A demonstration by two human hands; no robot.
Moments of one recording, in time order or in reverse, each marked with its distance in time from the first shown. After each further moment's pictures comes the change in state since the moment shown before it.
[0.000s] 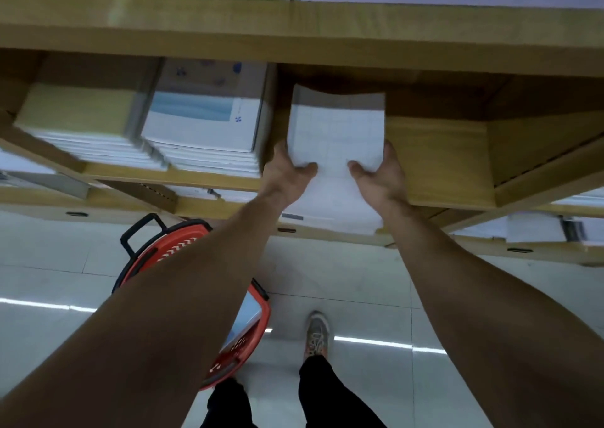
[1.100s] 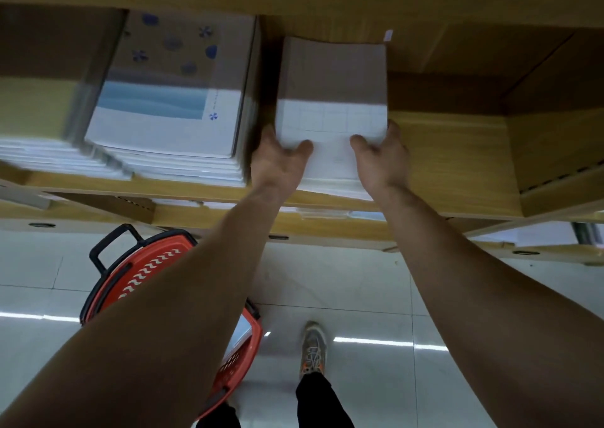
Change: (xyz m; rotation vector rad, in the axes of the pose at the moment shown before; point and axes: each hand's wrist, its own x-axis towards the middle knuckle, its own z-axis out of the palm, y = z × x) left_hand 0.052 -0.001 0.020 -0.134 0.126 0.022; right_hand 0.049 -0.004 0.027 0.008 0.127 -0.016
